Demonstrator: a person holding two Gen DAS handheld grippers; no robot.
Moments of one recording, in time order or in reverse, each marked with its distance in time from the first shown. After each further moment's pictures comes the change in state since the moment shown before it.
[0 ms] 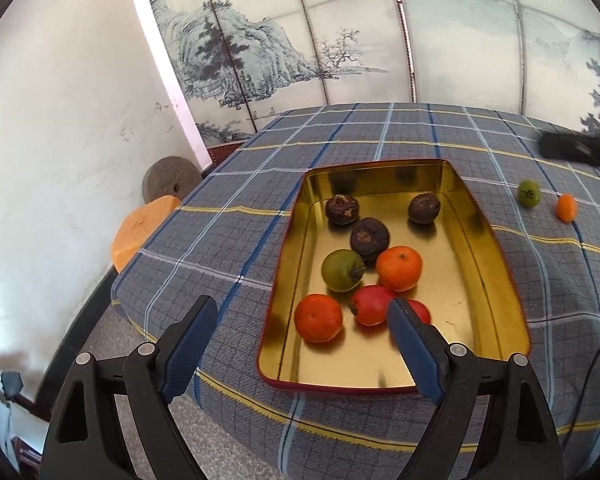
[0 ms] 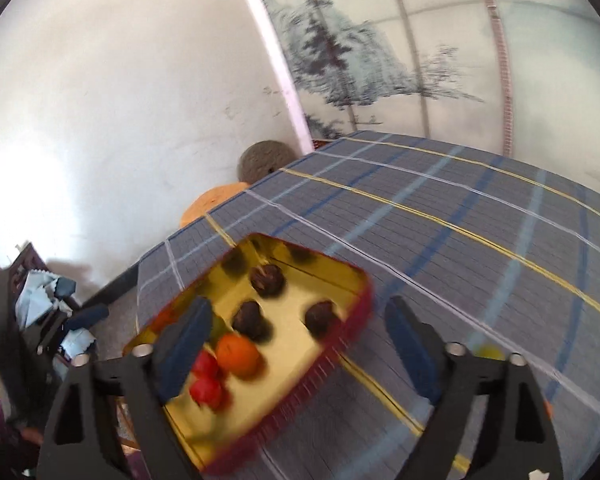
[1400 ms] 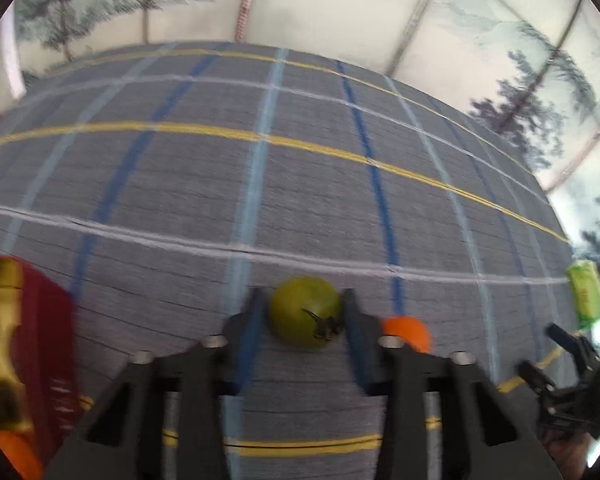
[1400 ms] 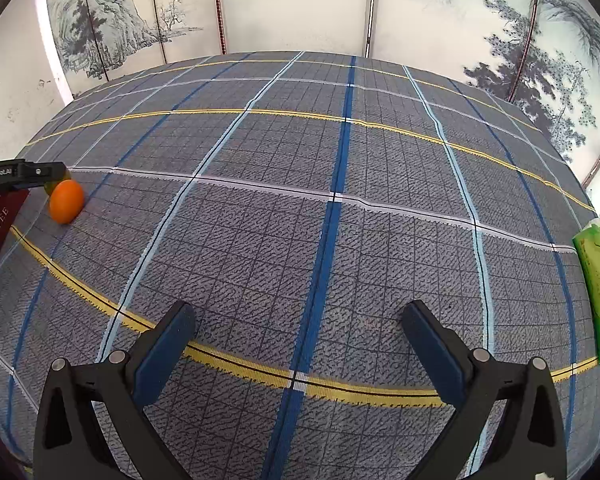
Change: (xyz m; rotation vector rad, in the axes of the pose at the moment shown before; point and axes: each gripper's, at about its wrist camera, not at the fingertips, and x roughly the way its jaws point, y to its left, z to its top) left arm 0.134 -0.247 0.125 0.009 0.275 -0.610; right arm -0.131 -0.214 -0.145 0.305 0.203 -0.684
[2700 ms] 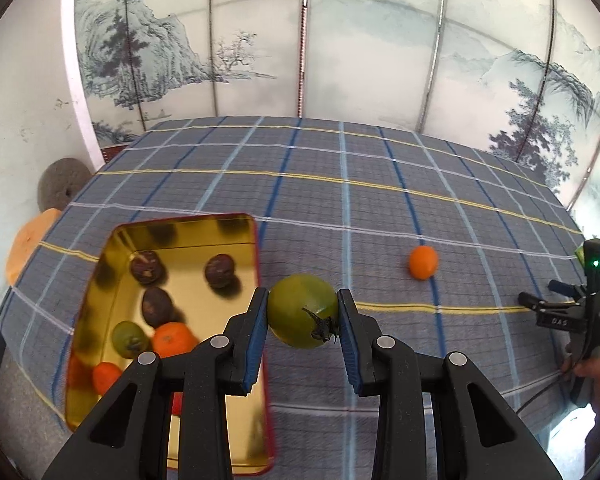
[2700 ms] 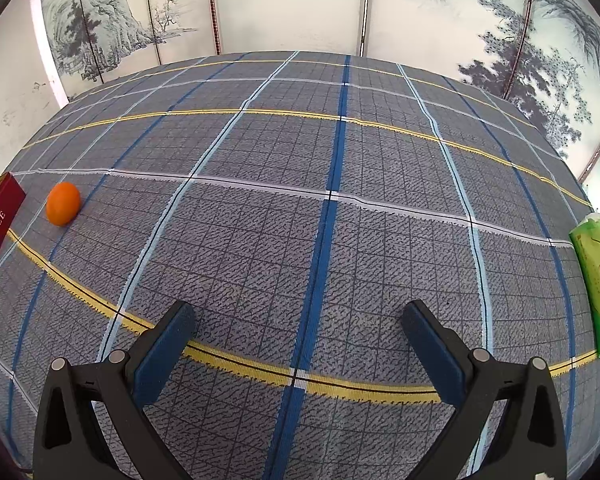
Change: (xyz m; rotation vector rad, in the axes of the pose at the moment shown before) left arm -0.172 0.032 -0.094 0.030 -0.242 0.230; right arm -0.001 -0.002 -0.001 0.013 -0.001 -0.014
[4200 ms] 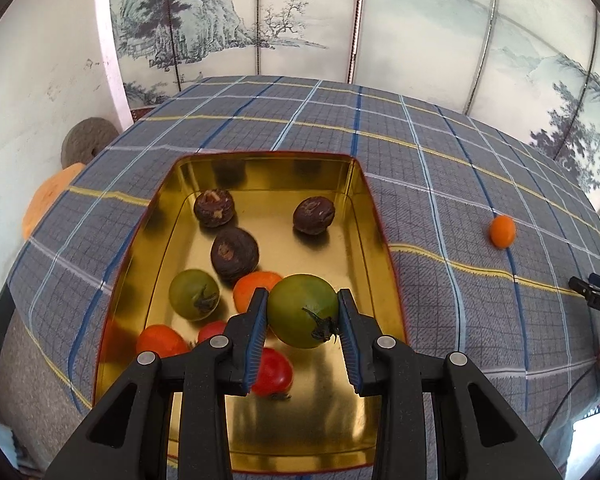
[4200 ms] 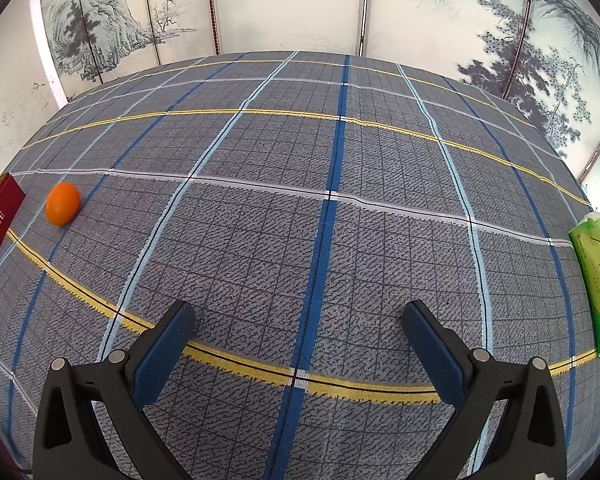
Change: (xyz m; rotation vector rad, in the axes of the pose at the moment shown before) left arm 0.023 0.074 -0.036 -0.080 0.083 0.073; right arm 0.000 0.000 0.000 0.000 -0.001 -0.002
